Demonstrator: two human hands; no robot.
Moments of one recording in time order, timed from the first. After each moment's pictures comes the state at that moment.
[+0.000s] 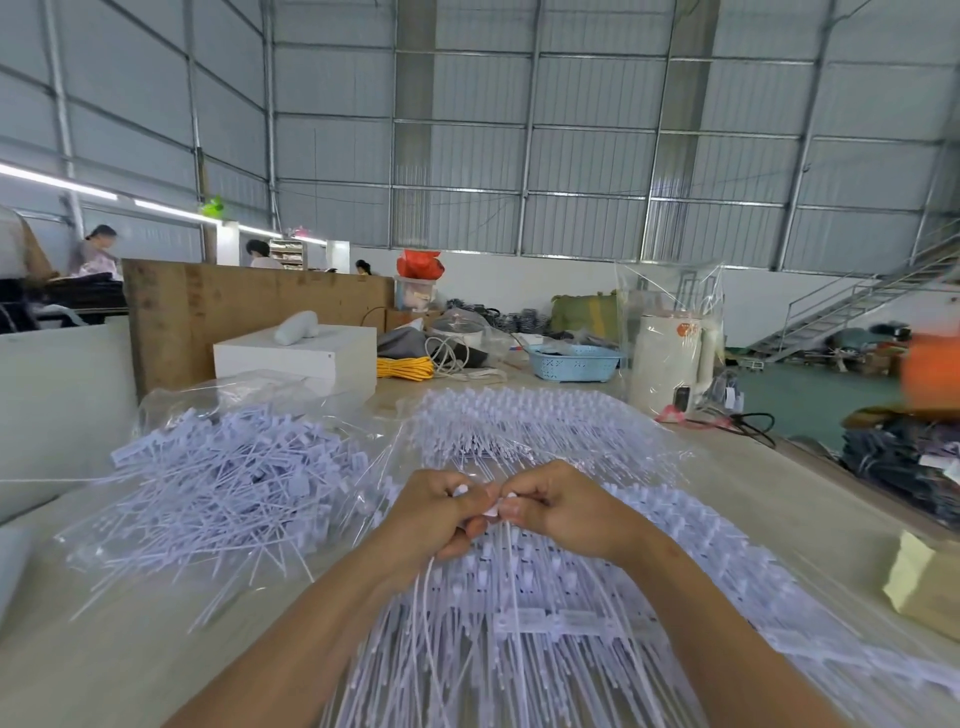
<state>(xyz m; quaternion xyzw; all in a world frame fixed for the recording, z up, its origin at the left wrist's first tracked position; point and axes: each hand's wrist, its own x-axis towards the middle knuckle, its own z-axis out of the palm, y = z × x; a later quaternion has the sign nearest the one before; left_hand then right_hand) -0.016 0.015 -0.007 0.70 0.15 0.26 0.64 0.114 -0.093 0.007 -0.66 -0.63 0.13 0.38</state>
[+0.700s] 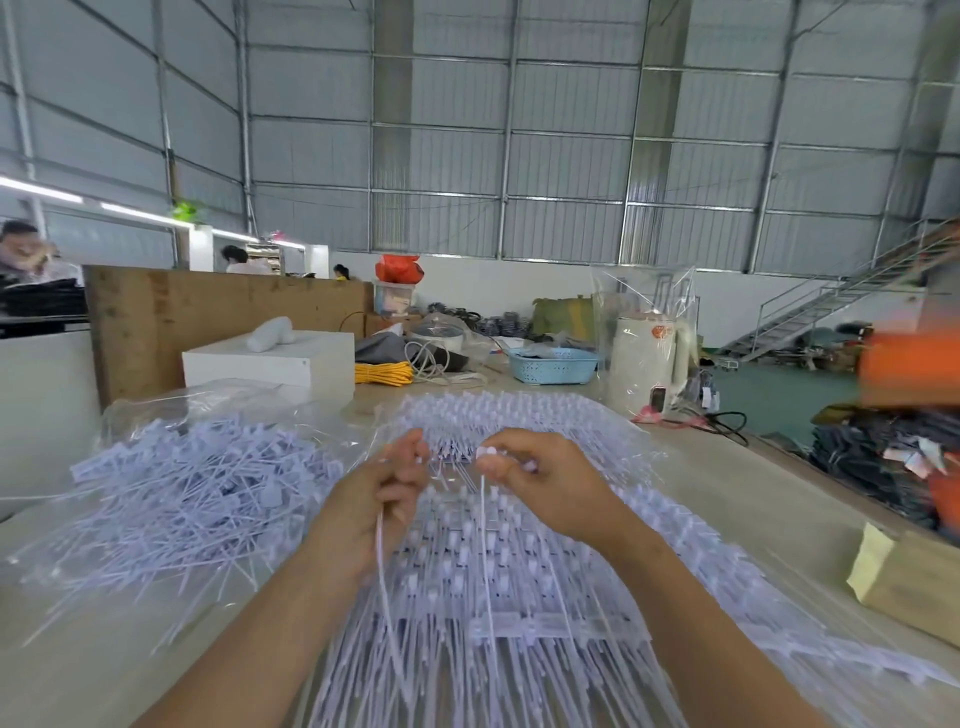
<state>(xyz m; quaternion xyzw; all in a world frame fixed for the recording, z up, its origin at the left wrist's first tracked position) -0.015 0.042 0.005 0.30 0.08 0.26 0.91 0.110 -0.099 0.025 -0.67 -0.59 -0.03 0.44</state>
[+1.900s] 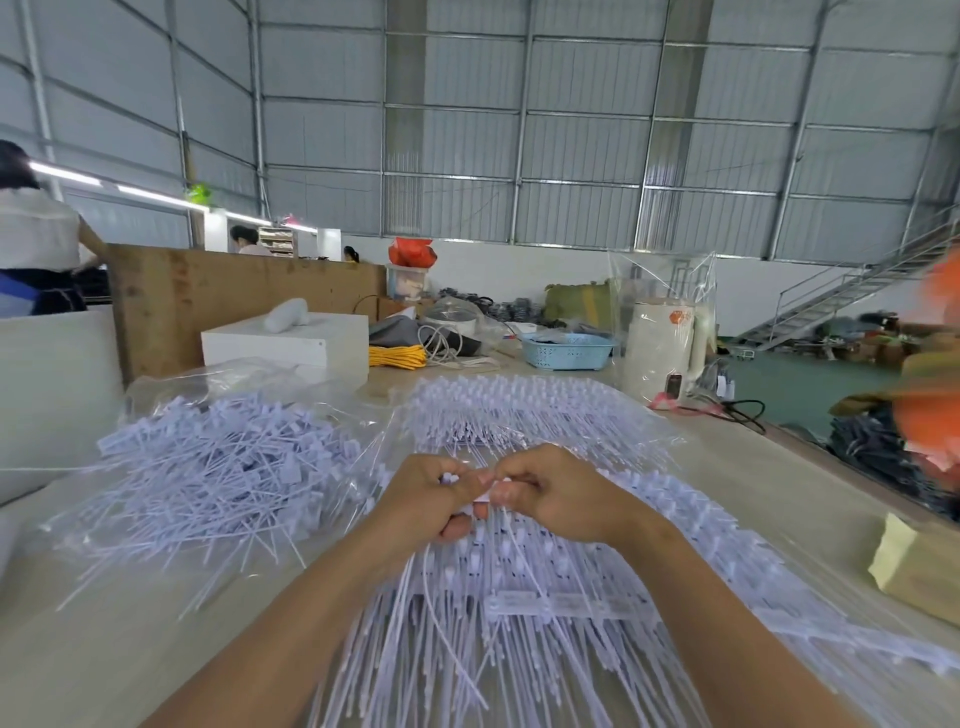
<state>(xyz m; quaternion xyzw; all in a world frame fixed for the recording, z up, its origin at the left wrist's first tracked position) -0.018 0.012 -0.006 0.73 0.14 0.26 0.61 0.106 -0.098 0.015 -0.68 -0.64 0.09 0.34</state>
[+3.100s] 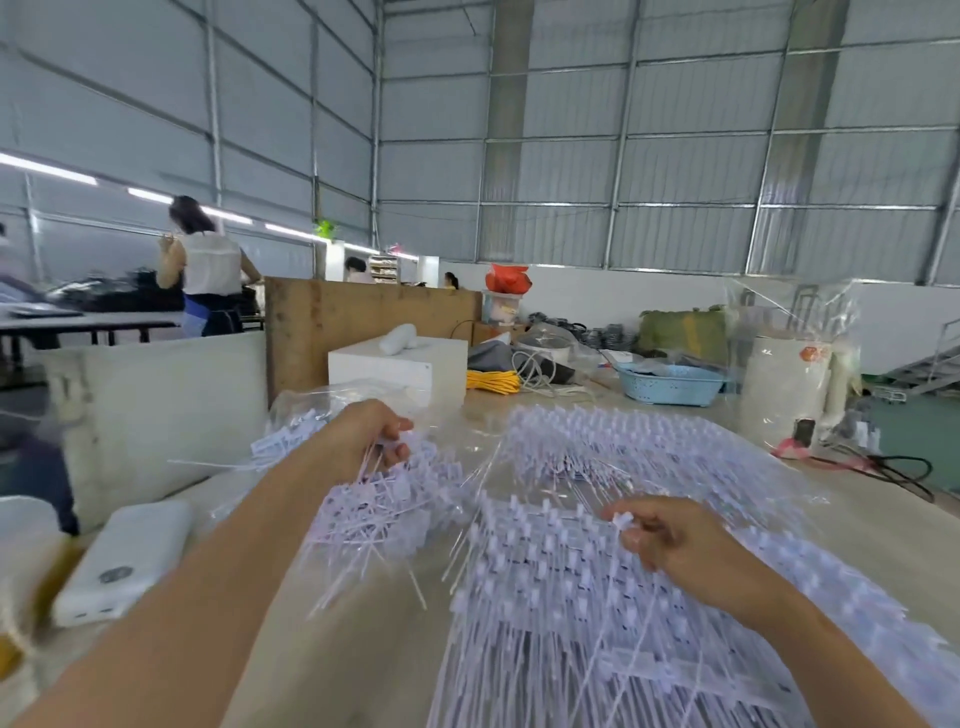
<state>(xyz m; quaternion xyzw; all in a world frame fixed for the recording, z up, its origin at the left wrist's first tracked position) -0.086 0.154 0.047 0.56 0.37 0.33 0.66 0.127 -0.087 -0.006 -0.72 -0.56 0.11 0.40</state>
